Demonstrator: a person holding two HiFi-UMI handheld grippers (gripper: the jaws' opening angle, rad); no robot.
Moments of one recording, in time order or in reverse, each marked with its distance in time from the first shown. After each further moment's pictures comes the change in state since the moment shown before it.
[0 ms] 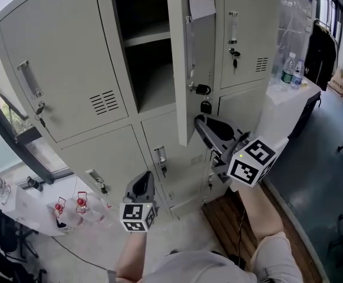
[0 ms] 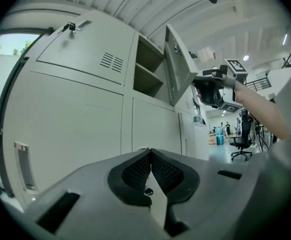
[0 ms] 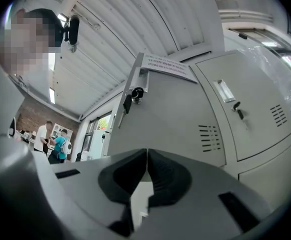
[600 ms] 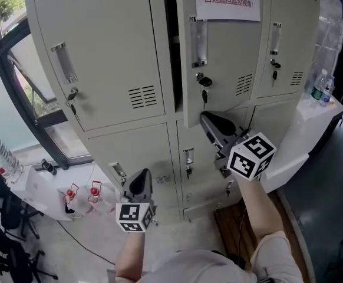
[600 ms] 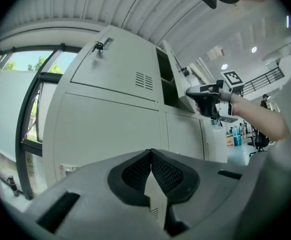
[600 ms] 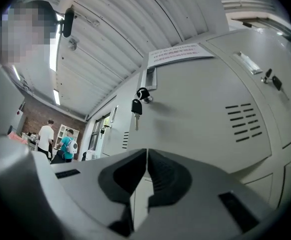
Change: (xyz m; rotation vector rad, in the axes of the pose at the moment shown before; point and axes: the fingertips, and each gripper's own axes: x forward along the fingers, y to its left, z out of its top) left arm -0.051 0.086 0.021 0.009 -0.048 0.180; right arm 0.090 0.019 -0.032 0.020 0.027 0.076
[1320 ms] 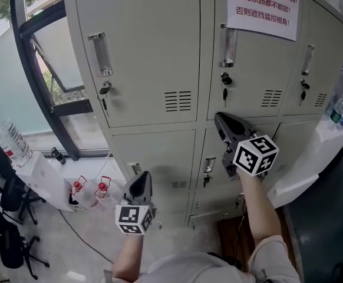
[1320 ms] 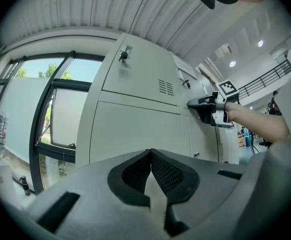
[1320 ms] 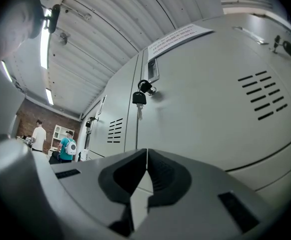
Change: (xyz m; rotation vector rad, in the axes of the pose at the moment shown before) left arm -0.028 0.067 0.004 0.001 -0.036 0.124; right arm 0.065 -0.017 -0.030 0.039 0.036 -0.043
